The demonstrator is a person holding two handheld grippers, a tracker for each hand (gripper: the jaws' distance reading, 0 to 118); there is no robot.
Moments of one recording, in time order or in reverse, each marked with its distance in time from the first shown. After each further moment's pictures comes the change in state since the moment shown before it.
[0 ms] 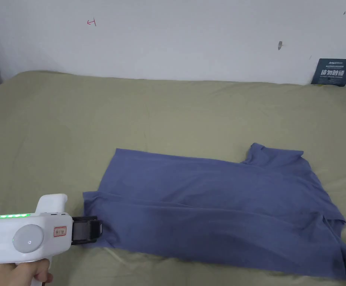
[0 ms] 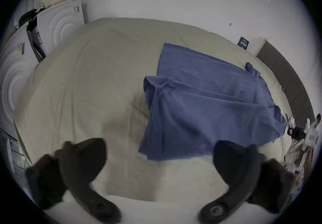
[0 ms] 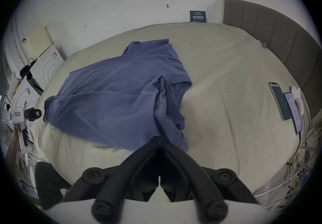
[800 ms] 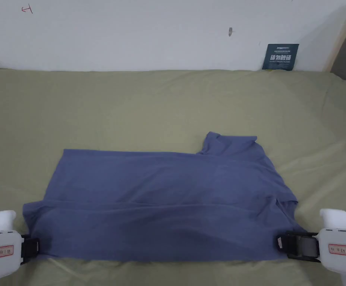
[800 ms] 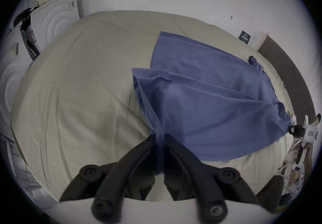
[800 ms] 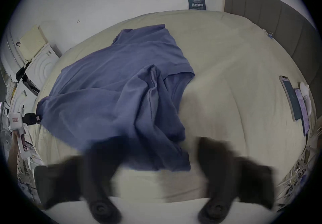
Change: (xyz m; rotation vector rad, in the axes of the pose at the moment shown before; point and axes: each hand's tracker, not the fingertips) left arm 0.022 0.000 -0.017 -0.078 0.003 -0.030; right arm 0.021 0.017 -0.063 -0.090 0.003 -0.035
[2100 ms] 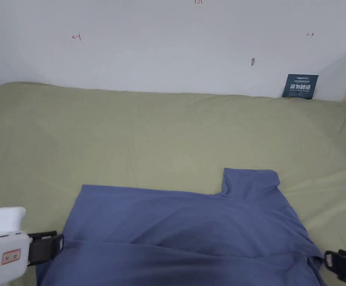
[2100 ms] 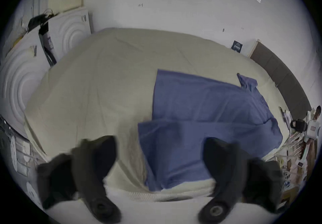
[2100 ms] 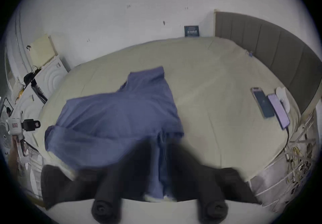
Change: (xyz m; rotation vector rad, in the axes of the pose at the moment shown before) left arm -0.004 -0.046 0.118 0.160 0.014 -0.034; right arm -0.022 -0.039 0.137 0.220 -0.005 0.005
